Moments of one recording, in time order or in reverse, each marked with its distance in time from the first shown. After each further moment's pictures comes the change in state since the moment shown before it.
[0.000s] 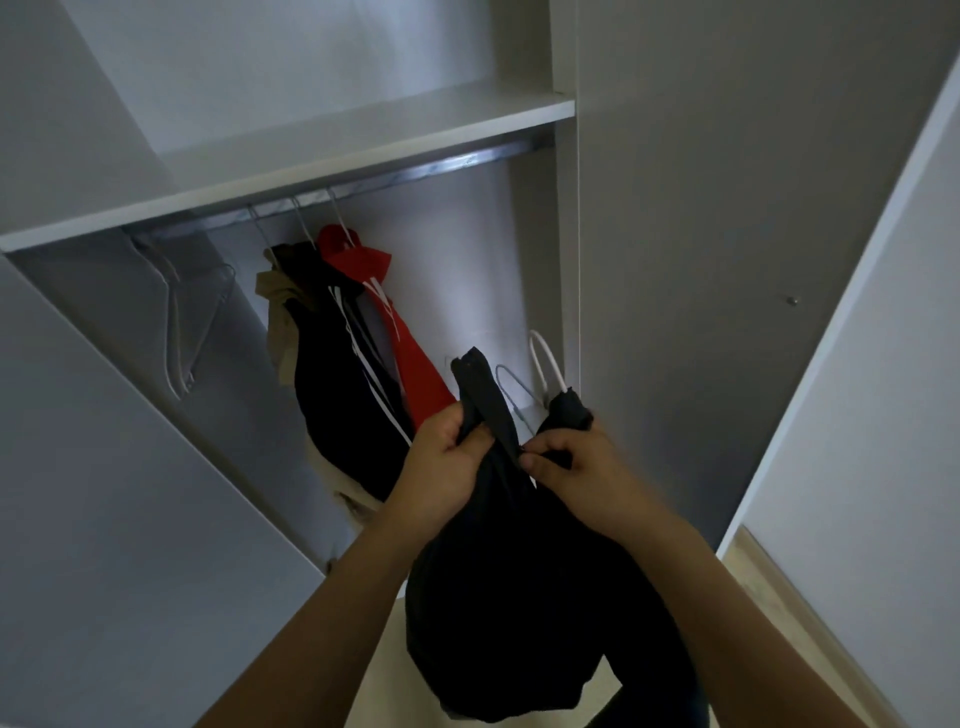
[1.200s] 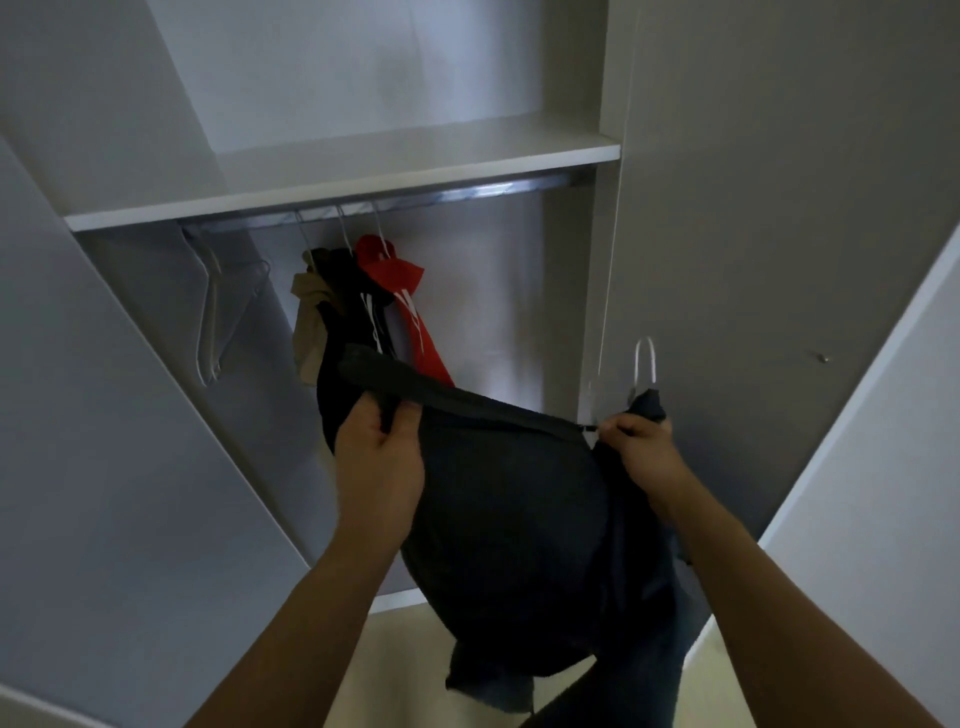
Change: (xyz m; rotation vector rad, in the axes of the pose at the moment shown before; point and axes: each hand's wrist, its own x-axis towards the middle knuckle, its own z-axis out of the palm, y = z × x) left_hand -0.018 0.031 -0.042 0.003 0.586 -0.015; right_hand 0.057 0.030 -0.037 0.154 0.264 0.280
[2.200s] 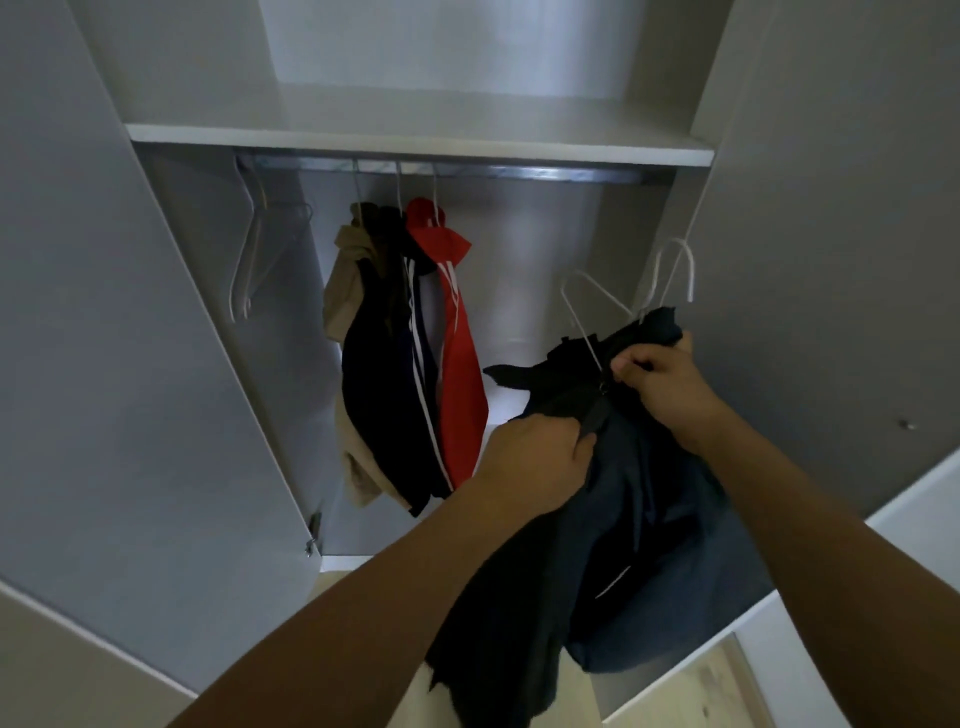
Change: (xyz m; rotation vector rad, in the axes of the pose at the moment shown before) left_hand 0.006 -0.037 0.081 0.770 -0.566 0.382; right_hand 0.043 -0.085 0.007 -0.221 -0.173 -0.343
